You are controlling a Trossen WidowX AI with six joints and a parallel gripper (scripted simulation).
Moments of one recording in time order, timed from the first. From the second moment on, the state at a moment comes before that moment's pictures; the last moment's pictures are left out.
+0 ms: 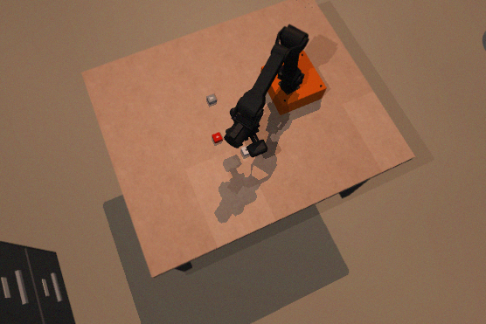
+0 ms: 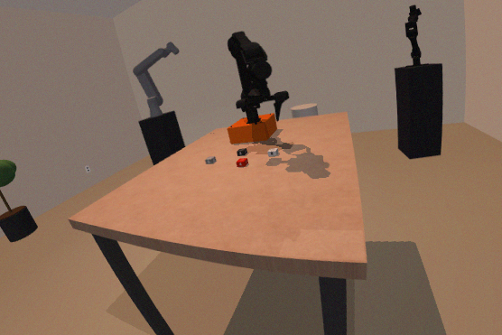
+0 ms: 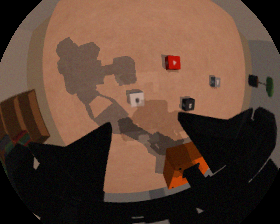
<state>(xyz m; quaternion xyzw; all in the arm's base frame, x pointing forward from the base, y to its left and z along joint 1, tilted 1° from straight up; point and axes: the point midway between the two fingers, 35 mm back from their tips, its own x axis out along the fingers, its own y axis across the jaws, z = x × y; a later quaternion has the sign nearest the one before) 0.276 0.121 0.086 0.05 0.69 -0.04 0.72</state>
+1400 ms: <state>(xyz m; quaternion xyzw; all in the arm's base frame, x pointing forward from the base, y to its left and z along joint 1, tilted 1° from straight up) 0.336 0.019 0.090 0.05 0.69 -0.05 0.72</state>
